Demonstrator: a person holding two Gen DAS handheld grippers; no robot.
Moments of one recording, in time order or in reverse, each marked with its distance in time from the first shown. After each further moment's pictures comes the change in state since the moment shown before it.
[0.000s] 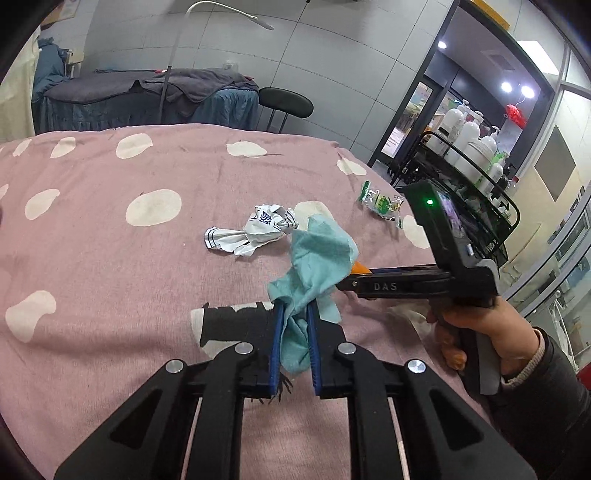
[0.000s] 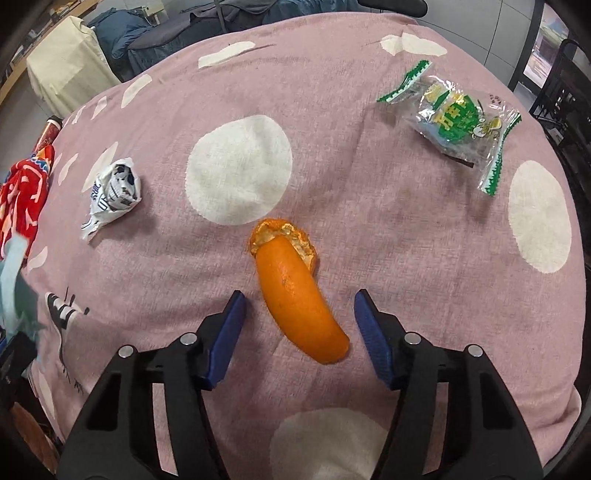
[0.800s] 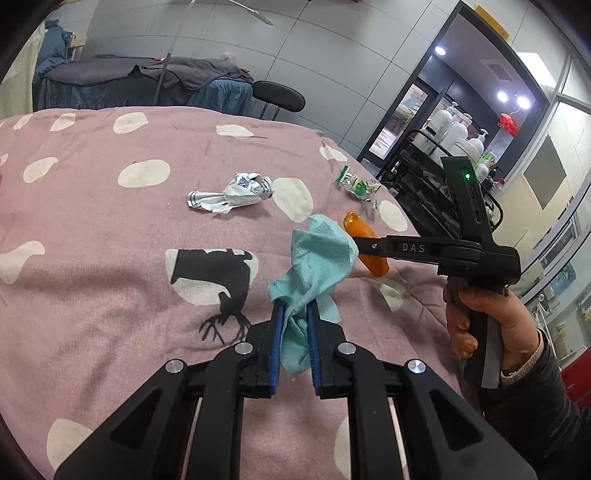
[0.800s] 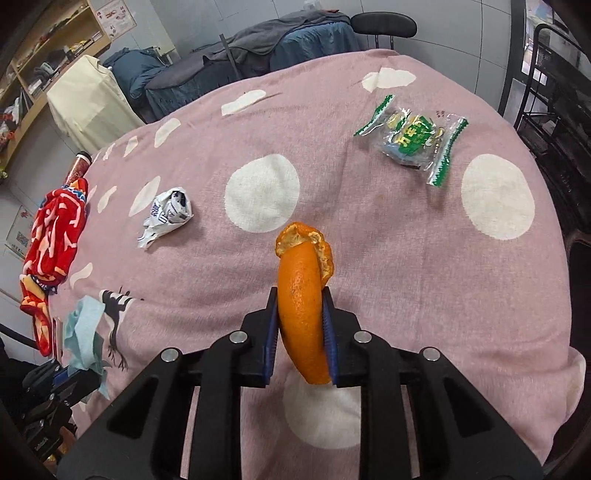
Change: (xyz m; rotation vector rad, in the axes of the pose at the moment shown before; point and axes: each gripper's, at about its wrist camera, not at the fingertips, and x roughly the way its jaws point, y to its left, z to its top) left arm -0.010 -0.013 -0.030 -0.042 0.014 -0.073; right arm -0.062 -0.022 -0.036 0.057 -0.159 0.124
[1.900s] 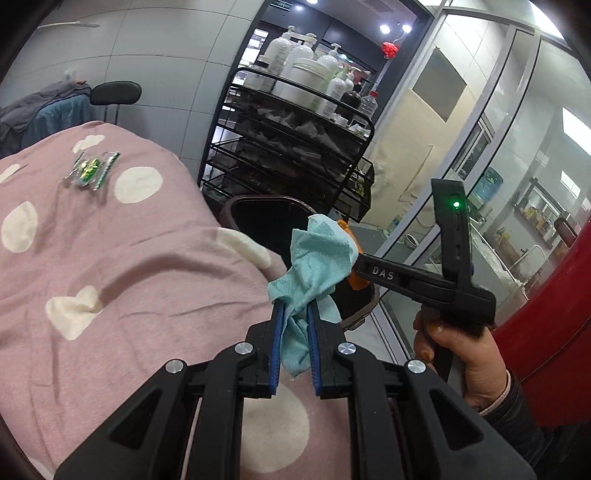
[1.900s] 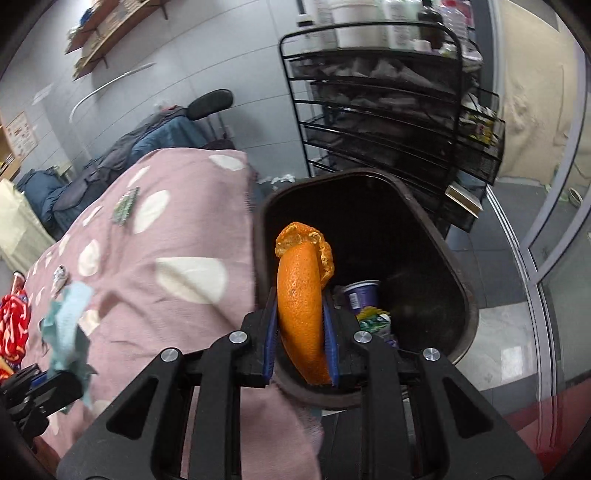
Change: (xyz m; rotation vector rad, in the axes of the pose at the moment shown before) left arm 0.100 -0.250 -0.036 0.343 0.128 -0.328; right arm -0.154 -0.217 -0.142 0.392 -0.311 -0.328
